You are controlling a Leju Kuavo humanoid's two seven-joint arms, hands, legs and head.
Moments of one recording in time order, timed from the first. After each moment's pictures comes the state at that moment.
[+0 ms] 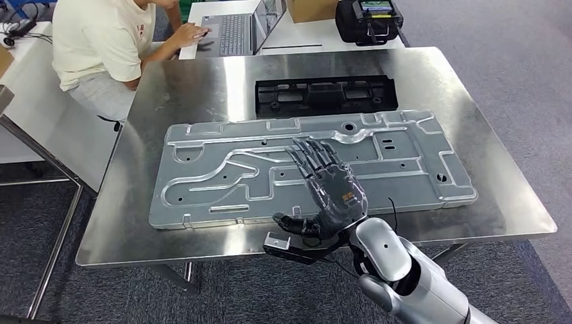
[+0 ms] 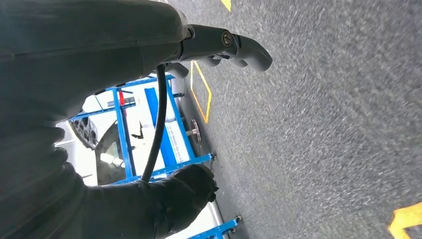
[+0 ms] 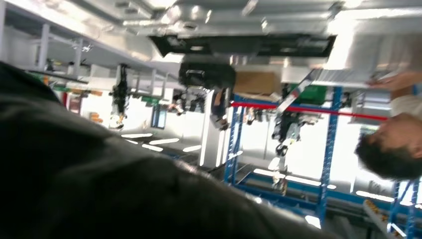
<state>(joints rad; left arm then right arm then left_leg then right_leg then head) 0.00 -0.06 0.66 -0.18 -1.50 -0.16 0.18 -0.49 -0.29 0.68 -1.68 1.25 -0.08 0.13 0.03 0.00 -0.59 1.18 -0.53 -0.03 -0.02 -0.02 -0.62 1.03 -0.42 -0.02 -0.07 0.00</state>
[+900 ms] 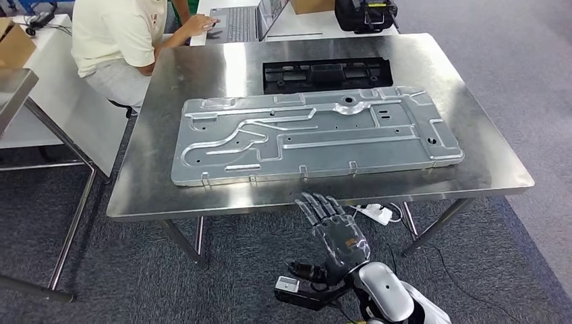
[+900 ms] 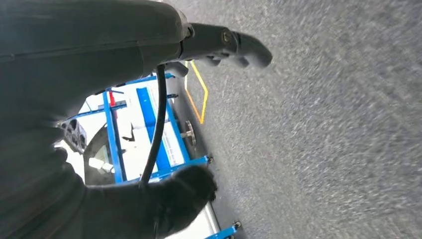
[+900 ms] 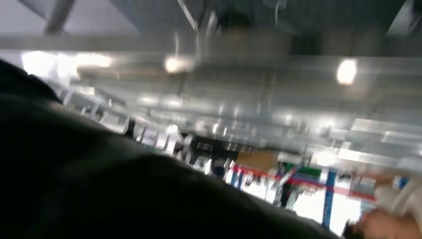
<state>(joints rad) 0.00 -0.06 0.65 -0.18 -1.50 -0.15 0.16 -0.24 -0.34 0.68 -1.67 1.20 -0.05 0.15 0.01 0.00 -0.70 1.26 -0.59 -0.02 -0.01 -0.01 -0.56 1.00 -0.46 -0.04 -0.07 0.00</state>
